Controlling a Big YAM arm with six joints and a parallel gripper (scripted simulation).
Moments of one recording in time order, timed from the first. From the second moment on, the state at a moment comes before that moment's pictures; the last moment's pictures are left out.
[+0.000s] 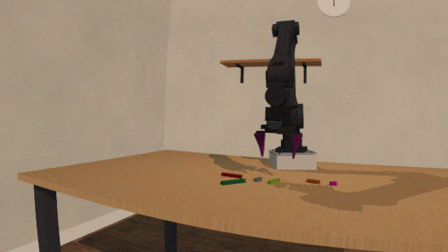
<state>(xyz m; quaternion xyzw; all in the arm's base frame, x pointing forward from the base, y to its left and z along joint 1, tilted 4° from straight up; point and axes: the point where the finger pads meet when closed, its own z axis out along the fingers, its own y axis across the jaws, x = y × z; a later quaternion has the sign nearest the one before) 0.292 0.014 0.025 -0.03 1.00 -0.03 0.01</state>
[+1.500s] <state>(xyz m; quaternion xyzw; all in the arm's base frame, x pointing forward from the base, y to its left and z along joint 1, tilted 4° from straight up) 0.294 0.006 0.026 0.09 1.00 -0.03 0.02</state>
